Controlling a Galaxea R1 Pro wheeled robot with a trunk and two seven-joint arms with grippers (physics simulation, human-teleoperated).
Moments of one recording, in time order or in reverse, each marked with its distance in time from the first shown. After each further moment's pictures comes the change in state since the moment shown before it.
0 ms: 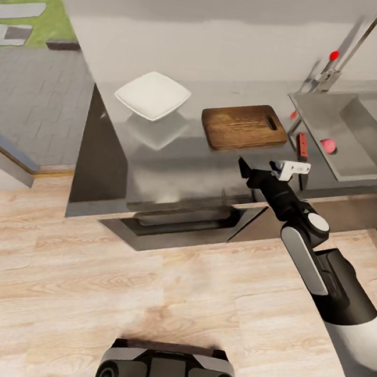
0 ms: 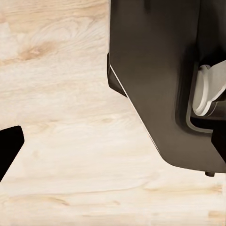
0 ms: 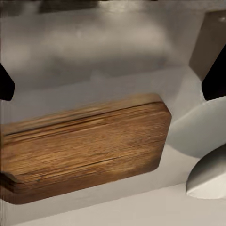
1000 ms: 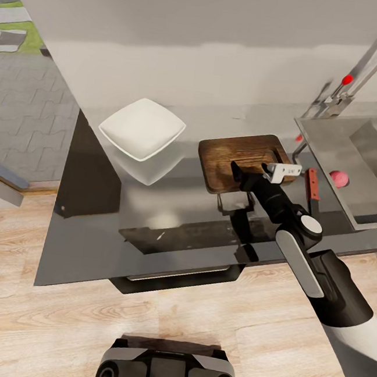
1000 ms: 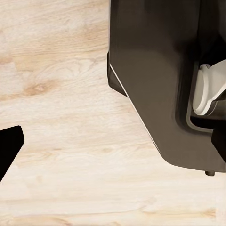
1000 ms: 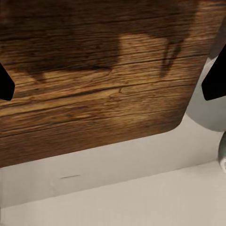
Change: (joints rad) left arm 0.000 0.000 0.000 0.000 0.000 0.003 0.000; right arm 0.000 -0.001 0.050 0.000 -0.006 -0.011 0.007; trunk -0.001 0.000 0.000
